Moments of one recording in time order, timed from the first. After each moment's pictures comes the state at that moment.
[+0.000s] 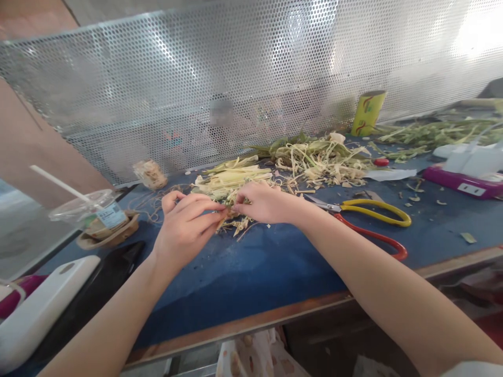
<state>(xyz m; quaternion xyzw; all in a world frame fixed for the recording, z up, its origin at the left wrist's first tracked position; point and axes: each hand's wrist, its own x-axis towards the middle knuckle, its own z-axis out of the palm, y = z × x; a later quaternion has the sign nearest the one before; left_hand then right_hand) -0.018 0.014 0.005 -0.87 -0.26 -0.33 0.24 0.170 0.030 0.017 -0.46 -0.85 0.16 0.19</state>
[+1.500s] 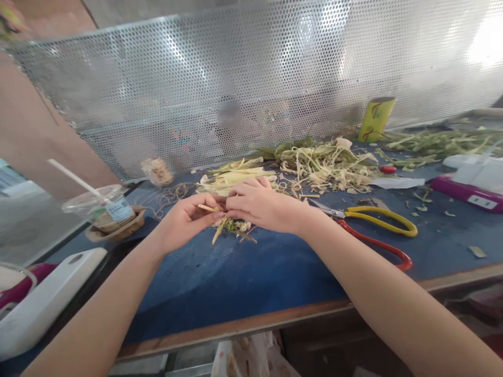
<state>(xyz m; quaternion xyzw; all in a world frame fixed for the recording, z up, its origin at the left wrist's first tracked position) -0.027 0.026 0.012 -0.80 -0.34 -0.35 -0.34 0.173 0.028 0.018 -0.28 -0.94 -0.01 0.20</state>
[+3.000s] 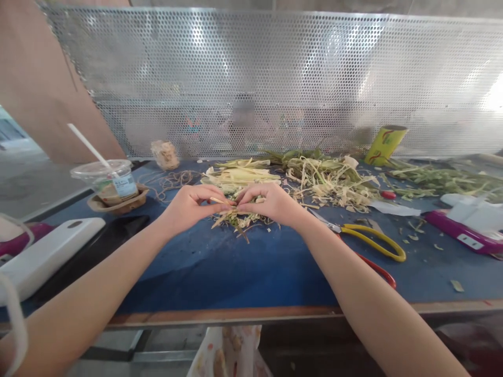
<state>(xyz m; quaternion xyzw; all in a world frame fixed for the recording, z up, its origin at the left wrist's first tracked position) -0.026 0.028 0.008 -0.82 -0.36 -0.40 -0.20 0.176 0.046 0.006 -0.30 -0.85 0.29 0.34</state>
